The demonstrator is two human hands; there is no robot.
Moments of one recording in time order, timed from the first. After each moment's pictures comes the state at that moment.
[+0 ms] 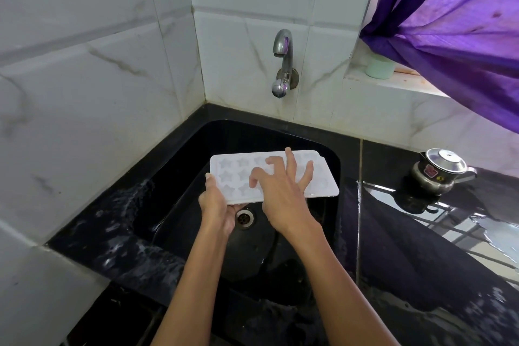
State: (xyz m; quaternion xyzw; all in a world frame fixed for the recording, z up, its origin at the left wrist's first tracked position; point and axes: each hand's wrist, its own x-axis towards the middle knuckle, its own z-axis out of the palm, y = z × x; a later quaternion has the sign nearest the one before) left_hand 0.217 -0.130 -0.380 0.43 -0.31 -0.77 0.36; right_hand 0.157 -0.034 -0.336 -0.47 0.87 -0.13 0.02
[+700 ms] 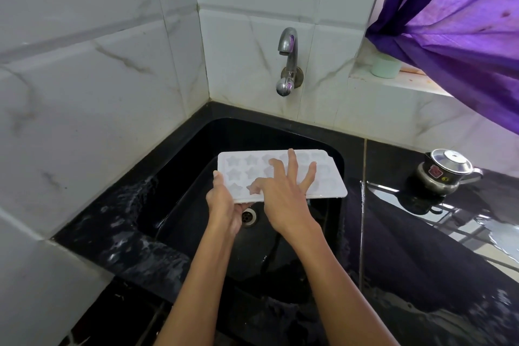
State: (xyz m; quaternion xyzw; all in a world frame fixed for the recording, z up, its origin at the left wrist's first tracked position) left_hand 0.215 -0.125 -0.381 0.42 -0.32 -0.77 0.35; right_hand 0.163 -0.035 -0.336 -0.48 0.87 -0.09 0.04
